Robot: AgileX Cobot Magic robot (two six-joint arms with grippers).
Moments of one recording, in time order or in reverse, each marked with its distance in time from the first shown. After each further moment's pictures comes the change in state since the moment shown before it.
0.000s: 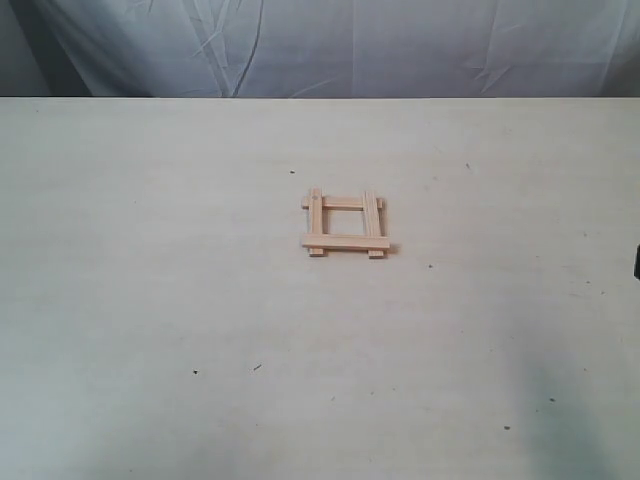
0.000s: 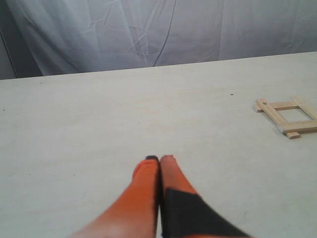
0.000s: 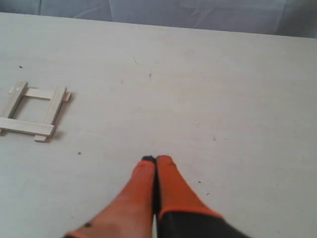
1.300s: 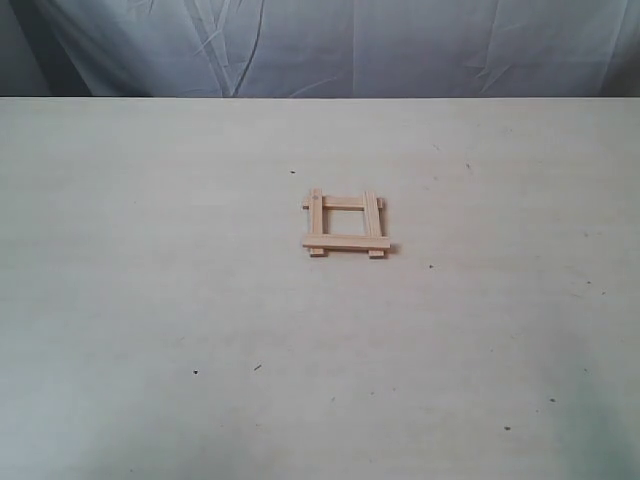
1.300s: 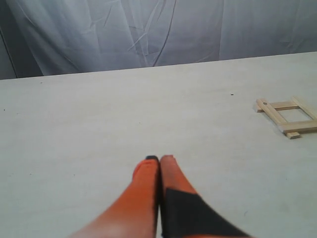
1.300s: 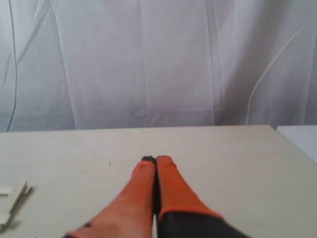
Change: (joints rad) left arm 0.000 0.000 0.000 0.000 0.000 0.000; right arm -0.163 -0.640 0.367 0.024 -0.210 0.004
